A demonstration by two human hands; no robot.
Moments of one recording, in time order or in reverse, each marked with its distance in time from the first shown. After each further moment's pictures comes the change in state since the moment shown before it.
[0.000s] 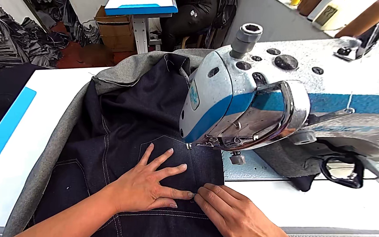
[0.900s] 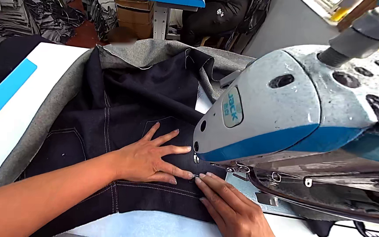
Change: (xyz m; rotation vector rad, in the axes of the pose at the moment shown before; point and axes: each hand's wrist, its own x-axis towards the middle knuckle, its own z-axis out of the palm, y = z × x) left_hand 0.028 -0.060 -0.013 -0.041 0.074 -0.022; right_hand 0.004 0.034 0.022 0.135 0.002 0.287
